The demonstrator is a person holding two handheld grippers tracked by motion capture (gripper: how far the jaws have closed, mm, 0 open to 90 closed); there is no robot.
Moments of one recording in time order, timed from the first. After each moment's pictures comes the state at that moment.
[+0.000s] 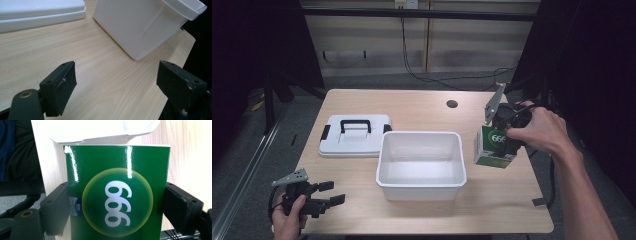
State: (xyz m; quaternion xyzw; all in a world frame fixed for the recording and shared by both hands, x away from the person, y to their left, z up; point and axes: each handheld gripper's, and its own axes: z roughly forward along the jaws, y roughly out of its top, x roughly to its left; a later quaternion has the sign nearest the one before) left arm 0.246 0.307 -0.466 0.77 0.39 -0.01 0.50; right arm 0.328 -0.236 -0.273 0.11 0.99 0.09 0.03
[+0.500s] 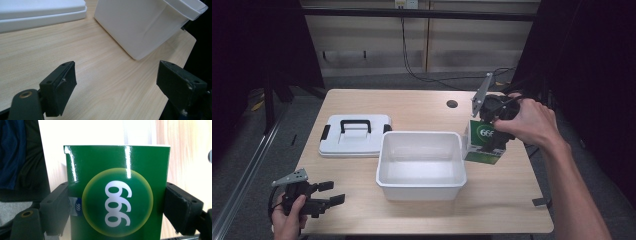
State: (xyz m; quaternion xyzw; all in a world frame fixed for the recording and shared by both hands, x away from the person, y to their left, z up) left arm 0.246 0.308 -0.466 0.77 0.39 -0.01 0.50; right arm 0.335 -0.202 -0.253 0.11 0.99 0.10 0.03
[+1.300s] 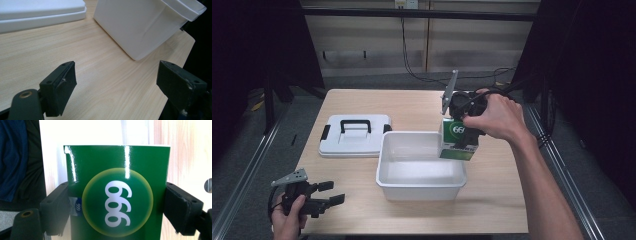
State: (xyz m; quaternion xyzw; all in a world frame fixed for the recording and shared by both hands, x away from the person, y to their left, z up) left arm 0.246 0.308 -0.466 0.77 0.39 -0.01 0.50; right arm 0.350 -0.141 -0.255 0.07 0.99 0.11 0.02
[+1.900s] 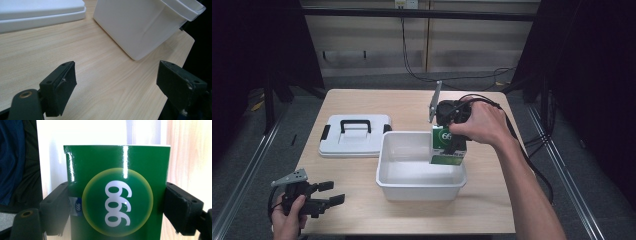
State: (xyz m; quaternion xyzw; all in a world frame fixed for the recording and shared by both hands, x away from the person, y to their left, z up) left arm 0.246 0.308 -0.466 0.77 0.39 -0.01 0.50; right arm 0.358 -0.117 -0.285 0.06 0.99 0.09 0.01
